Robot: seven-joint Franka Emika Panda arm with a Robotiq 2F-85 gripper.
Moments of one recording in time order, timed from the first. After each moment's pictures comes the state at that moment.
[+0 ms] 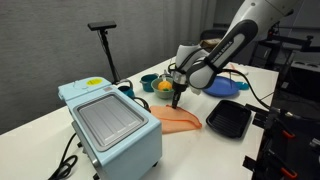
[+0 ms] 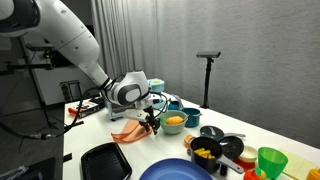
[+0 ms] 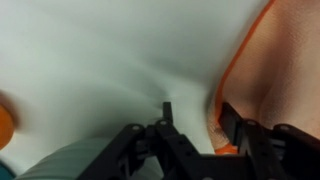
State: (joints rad) arm 0.09 0.58 0.05 -1.97 -0.15 2.74 -0.18
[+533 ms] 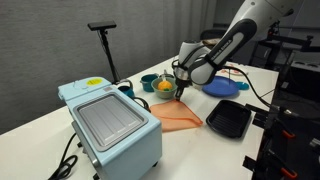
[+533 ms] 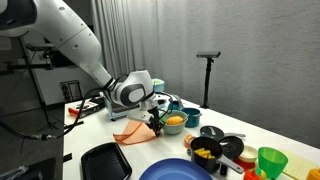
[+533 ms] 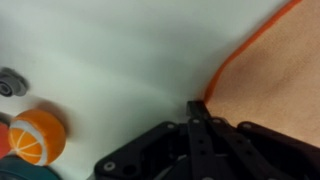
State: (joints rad) arm 0.09 0.57 -0.01 -1.96 -0.15 2.74 -0.16
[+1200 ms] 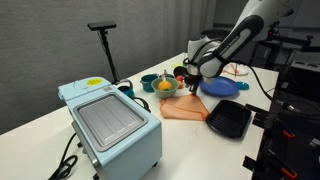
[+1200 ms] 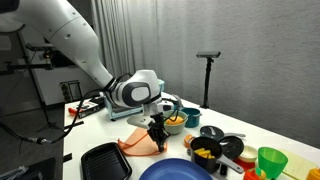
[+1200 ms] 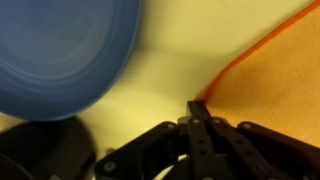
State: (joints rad) arm 0.09 0.52 -0.14 -2.01 -0.25 2.57 -0.04
